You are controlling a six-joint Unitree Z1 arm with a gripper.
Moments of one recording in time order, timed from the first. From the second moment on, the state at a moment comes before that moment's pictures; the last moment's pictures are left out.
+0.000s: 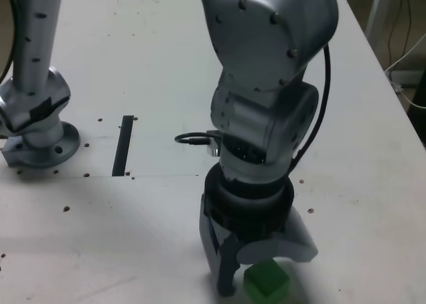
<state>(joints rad) -0.64 2.15 -1.64 1.10 -0.10 -0.89</state>
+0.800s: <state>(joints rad) -0.64 2.19 -1.65 1.02 -0.11 -0.86</state>
